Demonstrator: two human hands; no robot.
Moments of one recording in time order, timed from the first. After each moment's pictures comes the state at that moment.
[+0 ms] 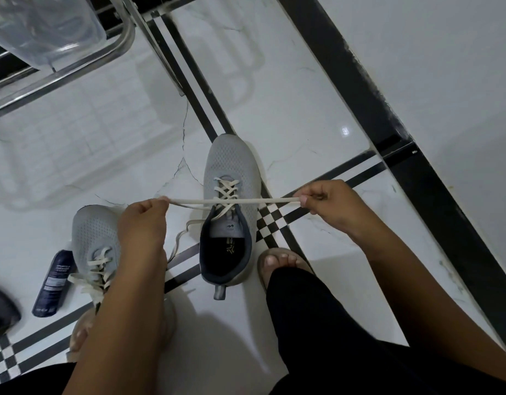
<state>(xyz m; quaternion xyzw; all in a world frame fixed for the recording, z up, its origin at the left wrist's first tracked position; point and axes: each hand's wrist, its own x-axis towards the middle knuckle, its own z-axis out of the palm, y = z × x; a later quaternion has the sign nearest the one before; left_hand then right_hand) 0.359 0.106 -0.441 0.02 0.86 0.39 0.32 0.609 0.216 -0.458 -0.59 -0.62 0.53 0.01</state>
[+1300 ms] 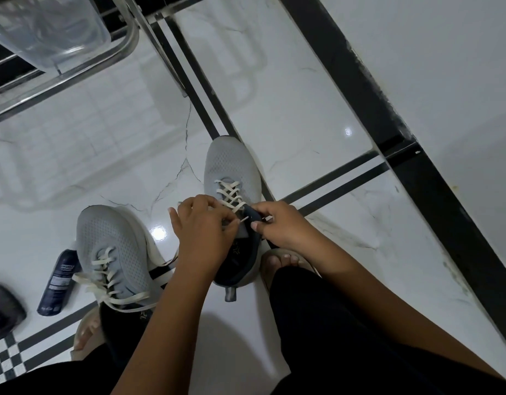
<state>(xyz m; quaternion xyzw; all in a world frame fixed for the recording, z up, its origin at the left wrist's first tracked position) 0.409 0.104 -0.466 0.49 0.84 0.05 0.23 0.548 0.177 -0.484 -0.50 -0.65 0.57 -0.04</state>
